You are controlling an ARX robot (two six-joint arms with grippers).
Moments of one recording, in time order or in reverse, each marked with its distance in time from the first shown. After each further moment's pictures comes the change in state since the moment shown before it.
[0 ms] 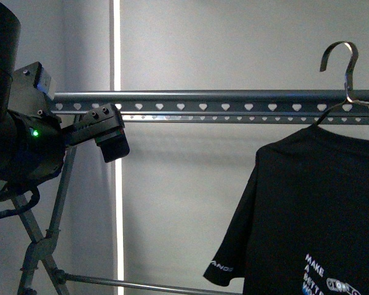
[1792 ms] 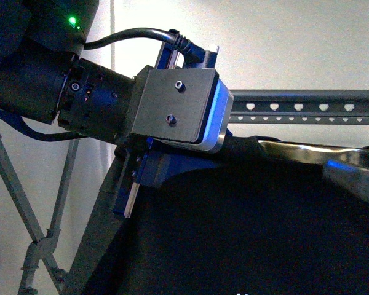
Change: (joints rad) left arm -0.085 0.098 0.333 -0.436 0.910 2.218; right arm 0.022 0.030 -0.286 0.895 -0.167 -1.095
